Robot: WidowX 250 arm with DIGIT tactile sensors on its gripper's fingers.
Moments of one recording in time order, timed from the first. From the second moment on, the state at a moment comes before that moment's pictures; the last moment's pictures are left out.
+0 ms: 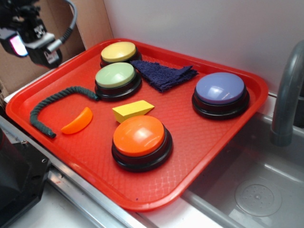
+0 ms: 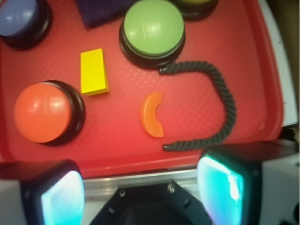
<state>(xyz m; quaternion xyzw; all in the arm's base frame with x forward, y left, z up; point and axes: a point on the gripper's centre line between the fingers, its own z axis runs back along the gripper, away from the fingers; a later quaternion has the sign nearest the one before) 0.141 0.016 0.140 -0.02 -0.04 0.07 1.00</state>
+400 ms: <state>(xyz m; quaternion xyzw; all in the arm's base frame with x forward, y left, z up) 0.160 0.026 0.085 -0.02 -0.04 0.07 1.00</state>
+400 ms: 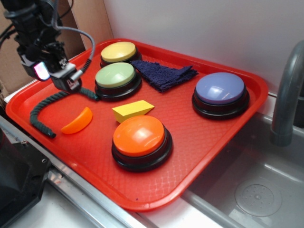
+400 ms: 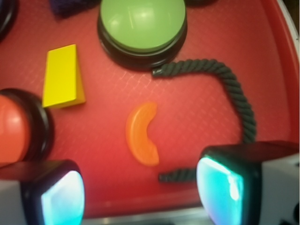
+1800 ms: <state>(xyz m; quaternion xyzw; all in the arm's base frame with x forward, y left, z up) 0.170 0.030 0.009 -0.03 -0.06 0.04 1.00</state>
